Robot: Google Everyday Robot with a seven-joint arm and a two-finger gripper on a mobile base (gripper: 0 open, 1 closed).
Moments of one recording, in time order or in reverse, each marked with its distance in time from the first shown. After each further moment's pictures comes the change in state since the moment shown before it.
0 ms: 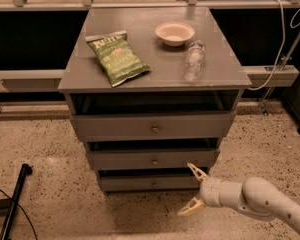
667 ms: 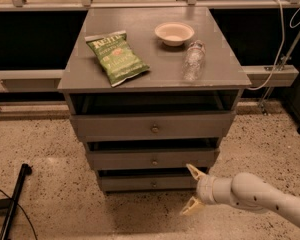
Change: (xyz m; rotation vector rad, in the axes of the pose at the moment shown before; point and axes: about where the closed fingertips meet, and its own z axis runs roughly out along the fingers) arm 0.030 0.002 0.013 -0.025 0.180 -0.063
